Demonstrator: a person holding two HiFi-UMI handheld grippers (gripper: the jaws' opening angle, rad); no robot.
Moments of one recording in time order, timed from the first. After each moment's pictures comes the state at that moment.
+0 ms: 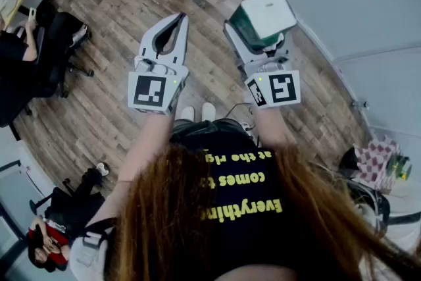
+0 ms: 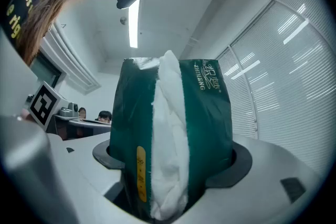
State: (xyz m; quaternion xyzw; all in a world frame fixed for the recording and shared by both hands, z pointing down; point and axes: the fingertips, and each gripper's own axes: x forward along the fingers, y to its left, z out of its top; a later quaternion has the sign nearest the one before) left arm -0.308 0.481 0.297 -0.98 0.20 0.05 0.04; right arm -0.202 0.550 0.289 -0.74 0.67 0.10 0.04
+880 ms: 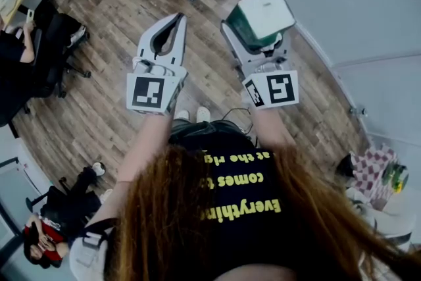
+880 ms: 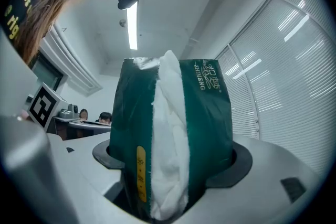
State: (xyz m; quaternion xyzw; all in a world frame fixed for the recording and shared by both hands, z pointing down) left arm -0.259 0.481 0.303 -0.97 0.22 0.04 0.03; right arm -0.154 0.544 0.292 -0.73 0.68 0.09 0.05
